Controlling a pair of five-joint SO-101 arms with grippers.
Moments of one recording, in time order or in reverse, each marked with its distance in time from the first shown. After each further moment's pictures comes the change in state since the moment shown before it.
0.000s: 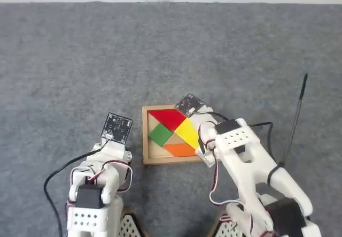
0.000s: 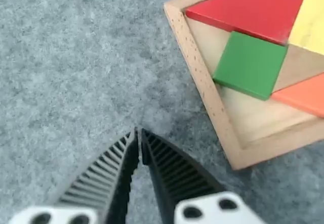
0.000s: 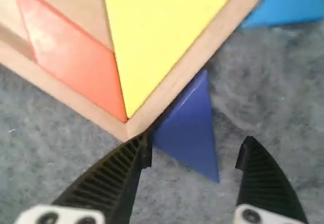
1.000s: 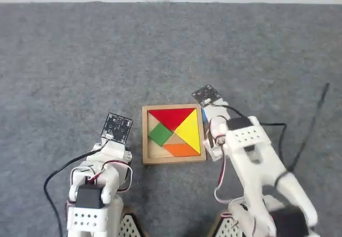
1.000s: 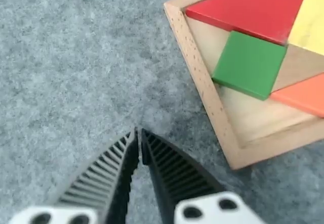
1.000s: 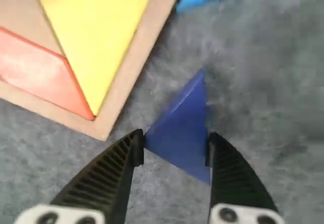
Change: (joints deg) left arm 0.0 0.0 0.0 0.0 0.0; right arm 6.4 -6.9 -1.5 3.6 -5.8
